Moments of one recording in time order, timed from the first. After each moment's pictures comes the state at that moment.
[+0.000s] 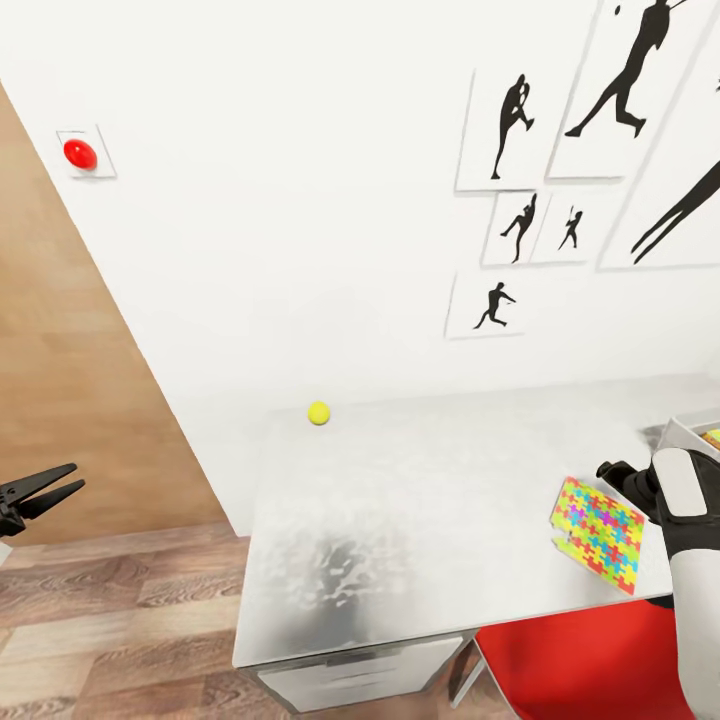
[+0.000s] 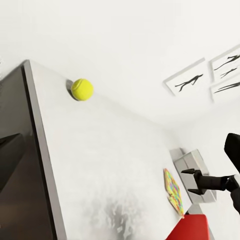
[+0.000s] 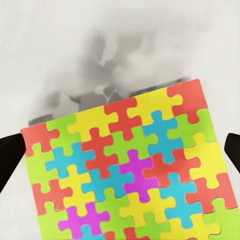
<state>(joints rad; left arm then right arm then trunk) -0.36 0.53 0.65 -1.23 0.49 1.03 -1.25 -0.84 -0.31 -0.43 -0.90 -0.76 0.82 -0.69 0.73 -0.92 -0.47</state>
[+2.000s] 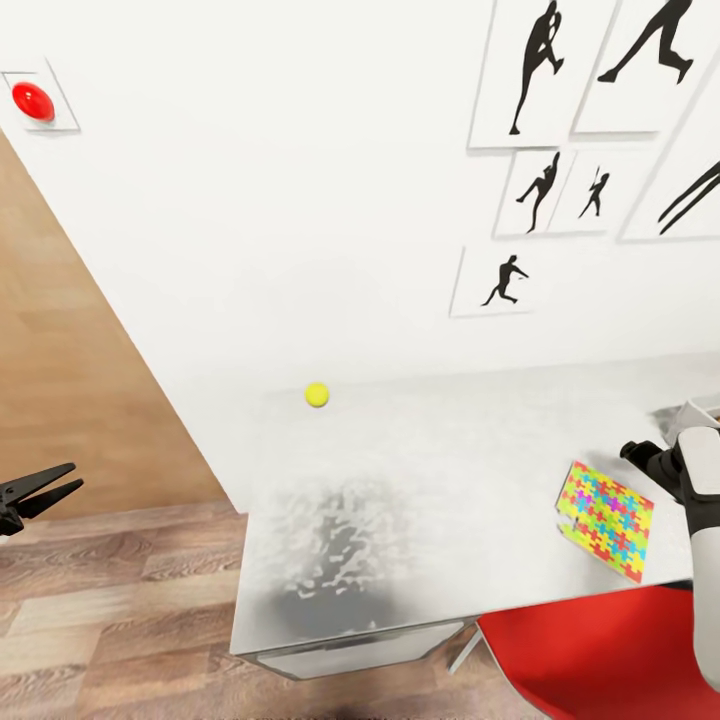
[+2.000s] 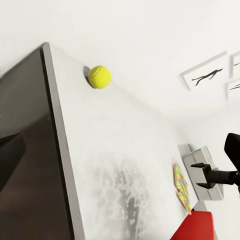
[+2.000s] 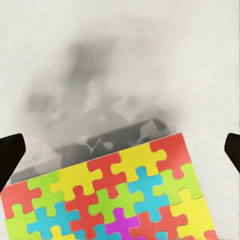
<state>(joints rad) -0.36 0.54 0.65 -1.23 0.49 1.03 -1.26 -0.91 -0.37 -0.43 -0.88 -0.76 0.81 -0.71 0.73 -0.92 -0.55</state>
